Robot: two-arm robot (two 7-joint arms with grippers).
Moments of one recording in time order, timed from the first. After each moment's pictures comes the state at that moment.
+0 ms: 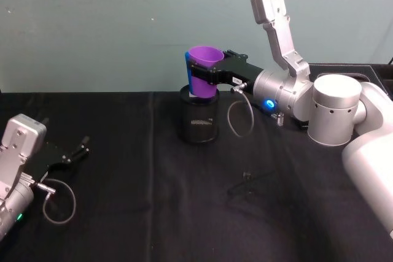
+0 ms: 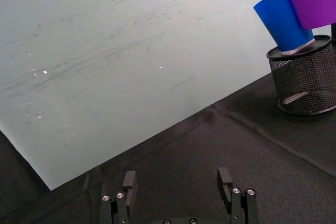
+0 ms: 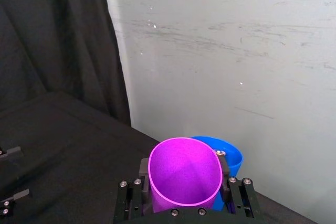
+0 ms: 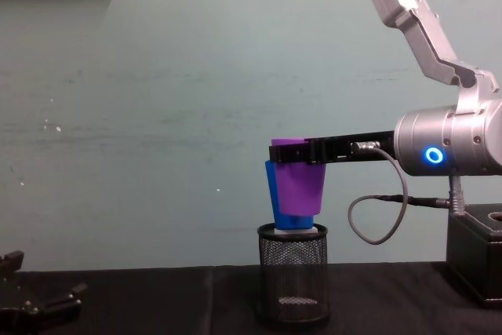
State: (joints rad) left arm -0.20 0.60 0.45 -1.41 -0.25 -0.12 0.03; right arm 0.67 0.21 -0.44 -1.19 0.38 0.31 0.35
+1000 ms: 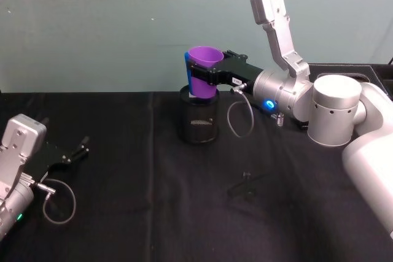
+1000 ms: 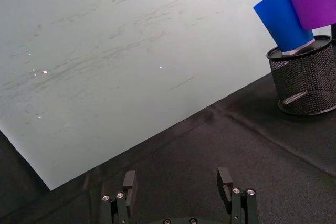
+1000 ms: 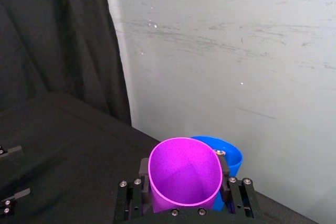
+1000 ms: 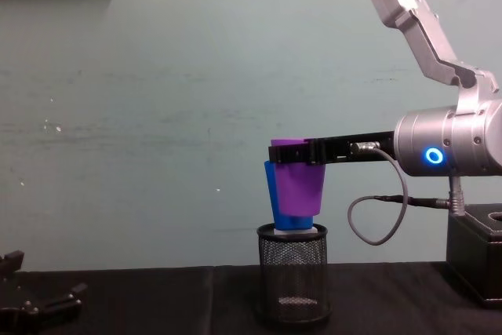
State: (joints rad) left arm -0.20 0.60 0.45 -1.41 -0.25 -0.12 0.03; right arm 0.67 0.21 -0.44 -1.19 0.38 0.31 0.35
